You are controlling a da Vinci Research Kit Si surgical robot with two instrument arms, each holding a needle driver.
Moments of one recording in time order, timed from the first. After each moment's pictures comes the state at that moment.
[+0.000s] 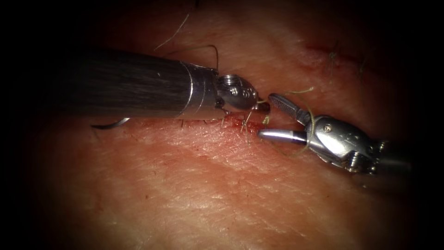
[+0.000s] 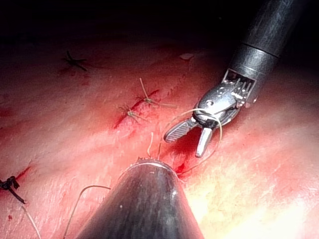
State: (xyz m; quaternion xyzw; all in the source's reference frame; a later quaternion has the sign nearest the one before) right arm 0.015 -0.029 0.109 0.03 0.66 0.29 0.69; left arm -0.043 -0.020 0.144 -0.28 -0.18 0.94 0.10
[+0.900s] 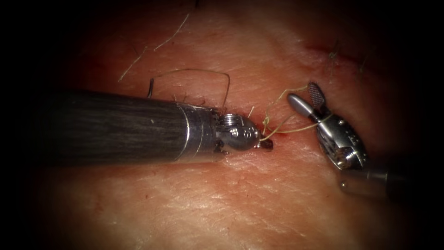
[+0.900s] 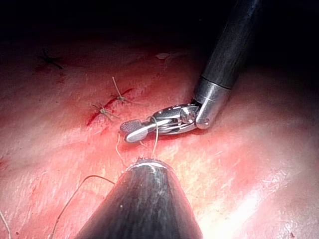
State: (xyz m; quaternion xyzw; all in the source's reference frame) right arm 0.010 -0.030 0.120 -0.06 0.54 0.60 0.59; left arm -0.043 -0.026 0.140 -0.29 -0.18 0.94 0.08
